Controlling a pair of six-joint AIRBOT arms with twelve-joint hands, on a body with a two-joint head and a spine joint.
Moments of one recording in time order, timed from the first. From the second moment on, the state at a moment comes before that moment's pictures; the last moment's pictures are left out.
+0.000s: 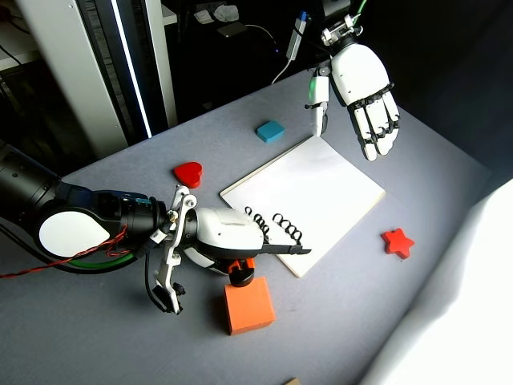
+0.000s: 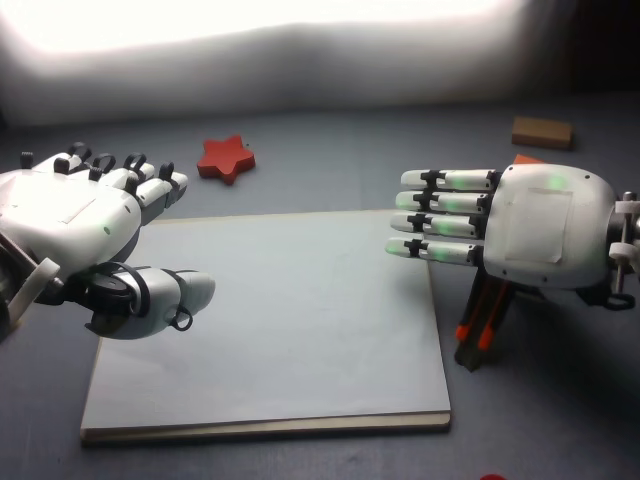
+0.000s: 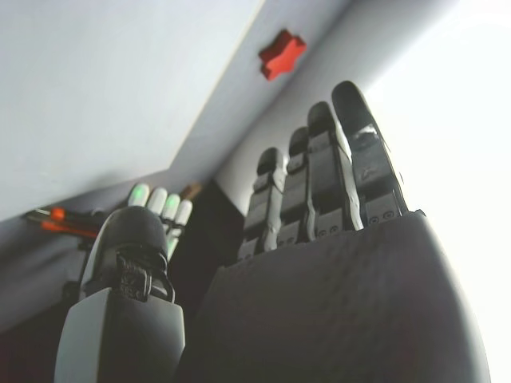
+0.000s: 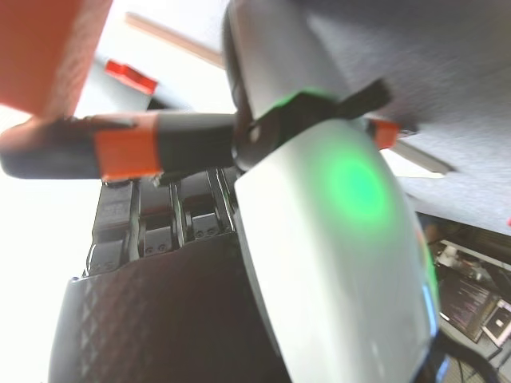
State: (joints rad) left arm 0.45 -0.77 0.63 -1.40 -0.76 2.34; right arm -0.60 -1.20 1.36 -0.71 0.53 -1.04
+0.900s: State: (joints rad) left arm 0.45 -0.77 0.63 -1.40 -0.76 2.34; right arm -0.58 -1.21 1.39 -0.70 0.53 -1.04
